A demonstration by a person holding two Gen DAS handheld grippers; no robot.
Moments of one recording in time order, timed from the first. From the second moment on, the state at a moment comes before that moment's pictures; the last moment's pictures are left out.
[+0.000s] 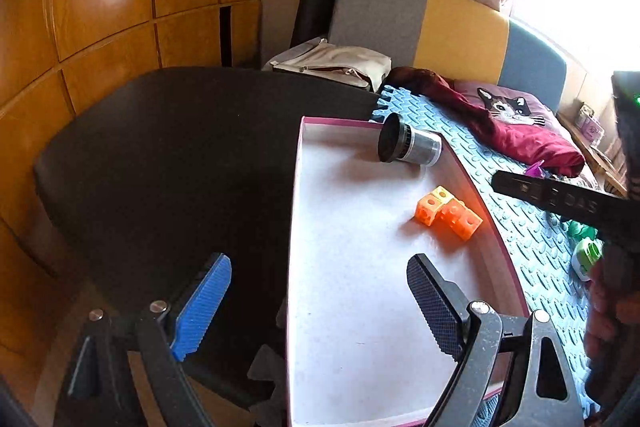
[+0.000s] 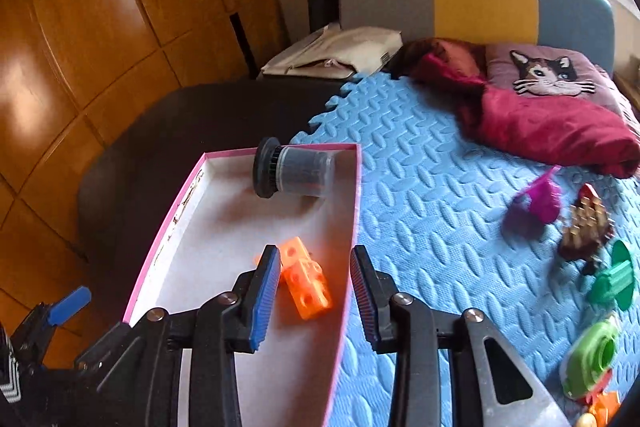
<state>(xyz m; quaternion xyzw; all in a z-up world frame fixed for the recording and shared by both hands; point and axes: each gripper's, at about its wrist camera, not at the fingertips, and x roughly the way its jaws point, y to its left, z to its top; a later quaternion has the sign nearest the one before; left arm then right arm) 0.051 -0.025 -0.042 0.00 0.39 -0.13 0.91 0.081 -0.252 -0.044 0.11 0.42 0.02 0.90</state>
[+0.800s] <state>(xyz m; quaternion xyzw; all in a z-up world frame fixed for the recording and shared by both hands) 0.036 -0.076 -0.022 0.05 0.37 -0.20 0.91 -0.063 -0.397 -0.021 0.13 0.40 -0.15 0.90</state>
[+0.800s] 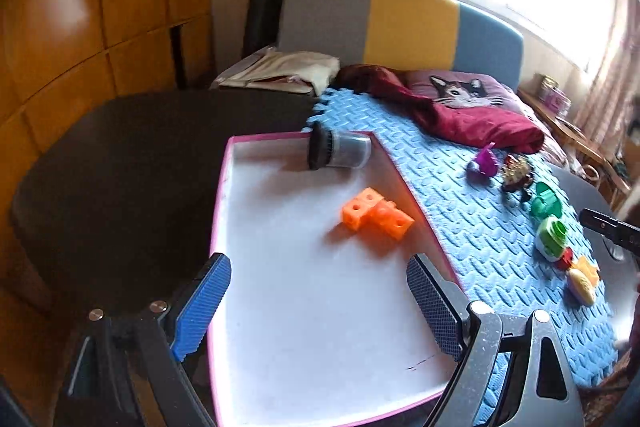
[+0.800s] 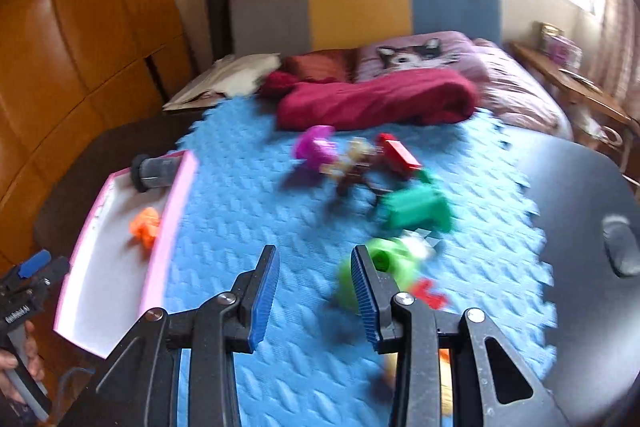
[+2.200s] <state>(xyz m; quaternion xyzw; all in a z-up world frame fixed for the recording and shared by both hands) -0.080 -0.400 -0.076 0.29 0.40 -0.58 0.65 -0.183 -0.508 -0.020 0.35 0.20 -0.28 0.87</state>
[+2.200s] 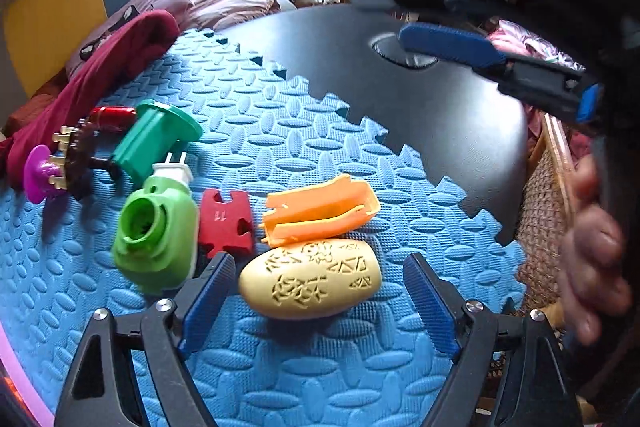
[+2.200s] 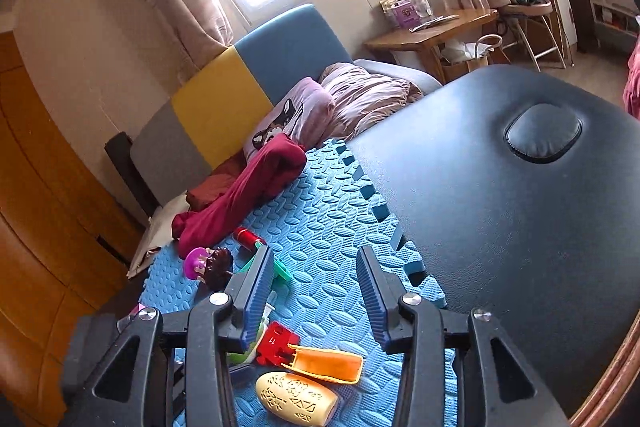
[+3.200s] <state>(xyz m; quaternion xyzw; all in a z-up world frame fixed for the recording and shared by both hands) -0.048 -0.275 -0.085 0.20 0.36 -0.46 0.78 -0.067 -0.448 -0.061 0.22 0.45 -0.12 0.86</state>
